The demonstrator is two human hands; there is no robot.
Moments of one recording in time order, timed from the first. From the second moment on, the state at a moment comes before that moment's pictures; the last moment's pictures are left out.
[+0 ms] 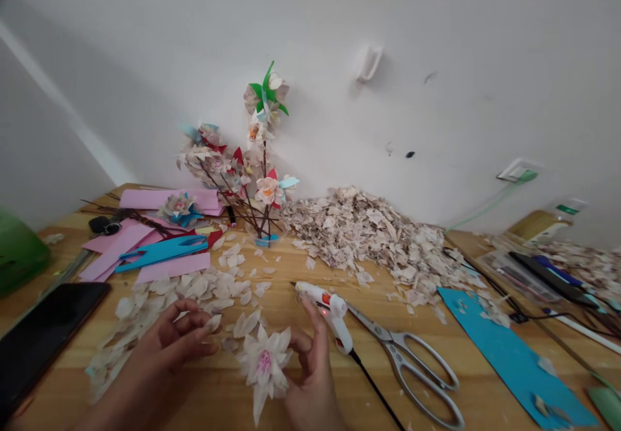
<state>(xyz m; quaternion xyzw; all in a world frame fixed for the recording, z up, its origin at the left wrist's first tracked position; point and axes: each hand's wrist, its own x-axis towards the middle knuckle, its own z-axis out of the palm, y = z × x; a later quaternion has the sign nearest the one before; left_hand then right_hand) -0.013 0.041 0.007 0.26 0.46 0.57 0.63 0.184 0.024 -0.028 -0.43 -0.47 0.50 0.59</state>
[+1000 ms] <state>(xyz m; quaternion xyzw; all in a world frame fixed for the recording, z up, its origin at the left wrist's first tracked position) 0.006 0.017 0.001 0.23 0.38 0.42 0.79 0.176 0.023 -0.018 -0.43 -0.47 0.53 0.56</state>
